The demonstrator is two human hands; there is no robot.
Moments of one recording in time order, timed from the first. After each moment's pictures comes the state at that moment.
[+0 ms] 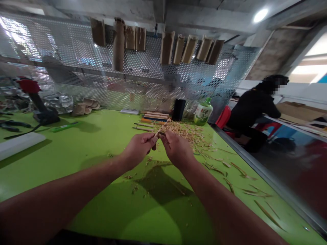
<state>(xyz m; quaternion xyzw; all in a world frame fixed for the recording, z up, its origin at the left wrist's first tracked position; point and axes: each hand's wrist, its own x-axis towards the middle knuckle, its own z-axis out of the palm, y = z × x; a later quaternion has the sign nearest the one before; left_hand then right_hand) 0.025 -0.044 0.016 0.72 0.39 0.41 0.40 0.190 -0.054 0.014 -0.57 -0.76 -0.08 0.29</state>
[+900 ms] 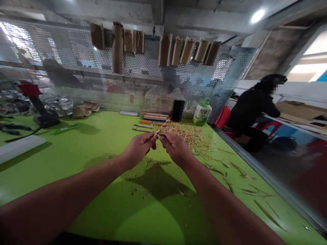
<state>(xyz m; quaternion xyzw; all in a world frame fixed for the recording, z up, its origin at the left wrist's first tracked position) 0.025 -0.029 0.006 0.73 0.36 0.40 0.42 0.199 -0.049 0.009 -0.48 -0.78 0.11 0.39</state>
